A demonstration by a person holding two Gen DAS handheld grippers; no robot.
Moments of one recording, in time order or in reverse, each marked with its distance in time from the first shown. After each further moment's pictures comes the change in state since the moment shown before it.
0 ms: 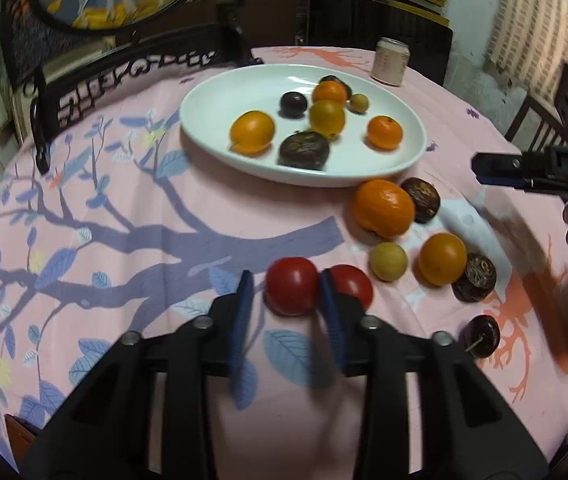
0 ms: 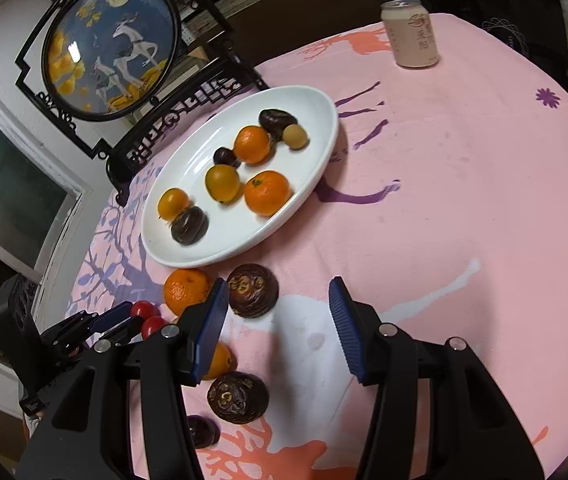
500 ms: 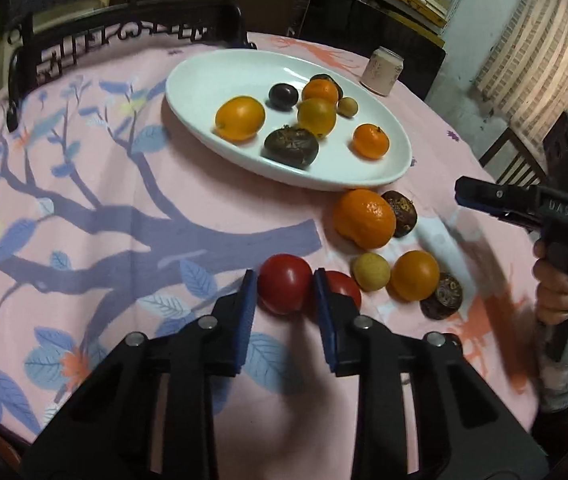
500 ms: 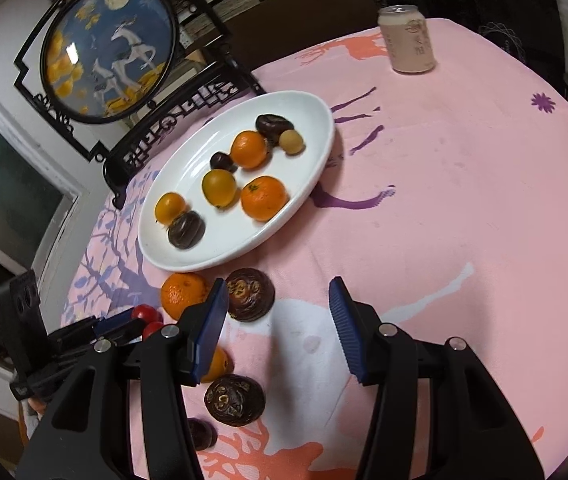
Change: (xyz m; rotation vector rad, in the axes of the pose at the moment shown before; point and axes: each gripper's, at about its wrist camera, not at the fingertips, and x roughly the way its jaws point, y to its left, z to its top) left arm 0.008 -0.001 0.003 -0.069 0.015 -0.131; right arm -0.002 0.001 0.000 -0.003 -0.013 -0.016
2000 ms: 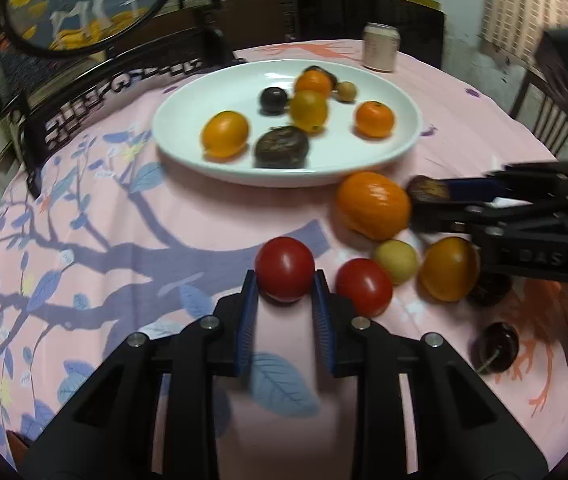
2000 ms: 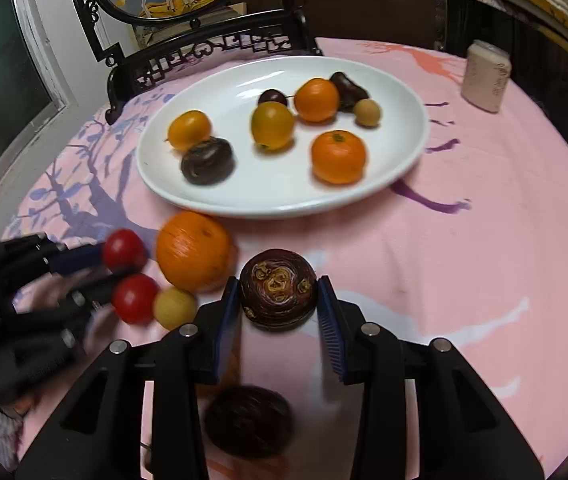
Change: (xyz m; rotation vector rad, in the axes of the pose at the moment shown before) left arm 0.013 -0.022 -0.003 0.169 -0.024 0.199; right arm 0.052 0.054 -0.030 -0.334 0.052 -0.168
